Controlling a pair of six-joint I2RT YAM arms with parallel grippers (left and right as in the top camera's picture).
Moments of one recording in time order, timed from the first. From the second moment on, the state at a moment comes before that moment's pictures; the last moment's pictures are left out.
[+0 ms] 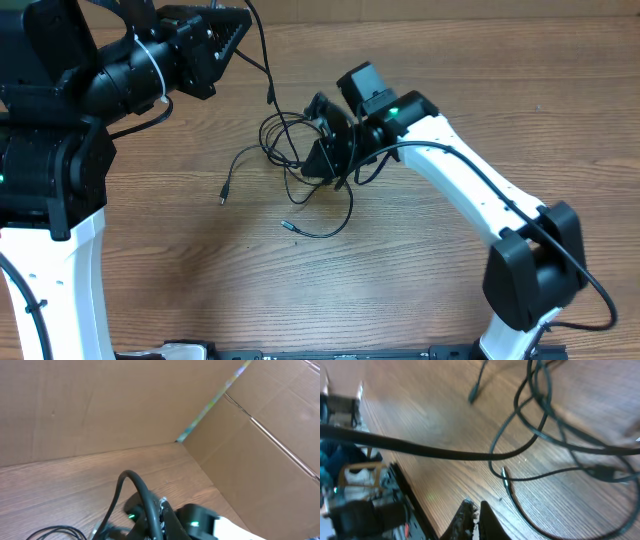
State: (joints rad) left arm -0.08 1.48 2.15 -0.98 0.69 -0.34; right arm 0.53 1.89 1.59 -0.86 -0.65 0.13
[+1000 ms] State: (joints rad) left arm 0.02 1.49 2.15 -0.92 0.65 -0.55; right arm 0.73 1.96 1.28 -0.24 -0.43 0.62
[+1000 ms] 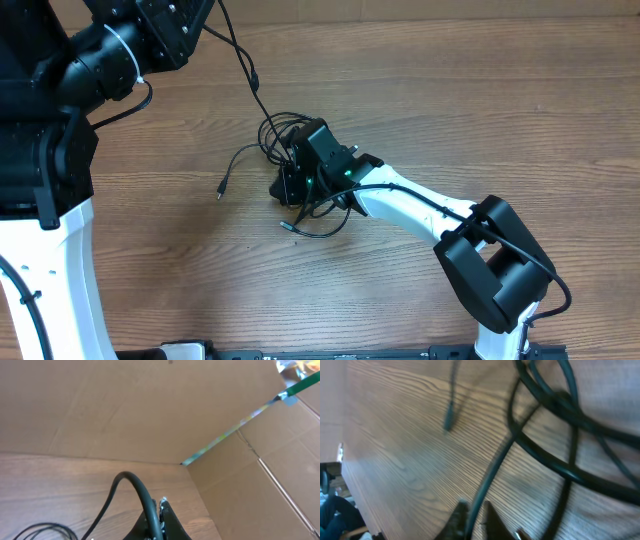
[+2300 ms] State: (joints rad) left arm 0.29 1.72 2.15 -1.41 0.41 -0.07; right arm 0.10 1.30 1.57 -0.60 -0.87 0.62
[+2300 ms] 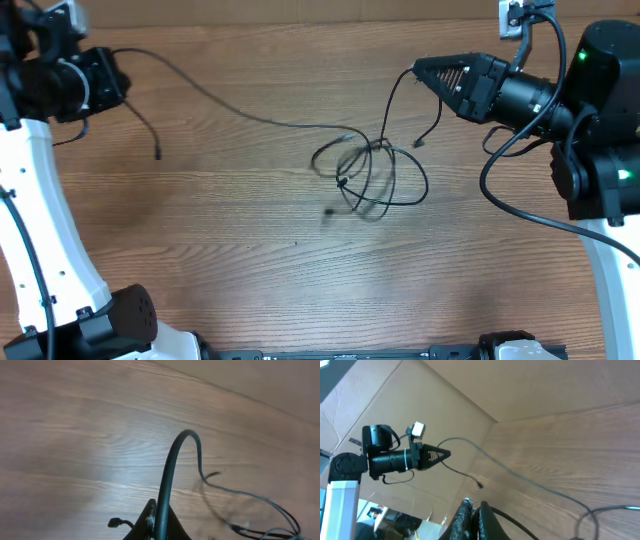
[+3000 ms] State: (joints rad) left arm 0.20 1.72 2.15 -1.39 0.37 -0.05; right arm 0.07 1.64 2.28 -1.26 -0.60 0.42
